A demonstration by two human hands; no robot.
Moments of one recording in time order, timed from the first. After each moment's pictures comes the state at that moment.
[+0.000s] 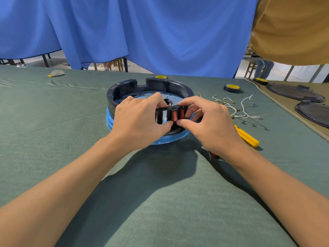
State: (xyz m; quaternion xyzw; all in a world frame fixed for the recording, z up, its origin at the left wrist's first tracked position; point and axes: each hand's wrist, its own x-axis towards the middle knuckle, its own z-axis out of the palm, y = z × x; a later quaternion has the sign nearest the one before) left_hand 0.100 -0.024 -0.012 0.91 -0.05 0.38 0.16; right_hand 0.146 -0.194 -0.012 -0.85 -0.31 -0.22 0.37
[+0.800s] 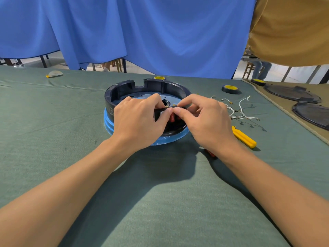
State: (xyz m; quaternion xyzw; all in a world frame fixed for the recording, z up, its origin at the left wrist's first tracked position) left_hand 0.106 -0.030 -0.015 0.89 -0.04 0.42 0.17; right_hand 0.149 -0.186 -0.010 -0.84 -0.25 -0.27 0.39
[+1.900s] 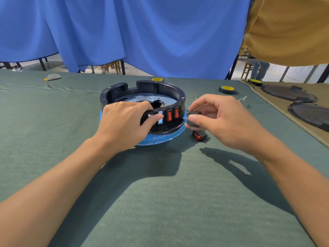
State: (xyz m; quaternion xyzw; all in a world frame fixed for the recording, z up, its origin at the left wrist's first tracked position) left_hand 0.101 -0.003 -0.016 0.90 -0.11 0.41 0.07; right_hand 0.135 -0.229 0.021 -0.85 -0.30 -0.05 0.43
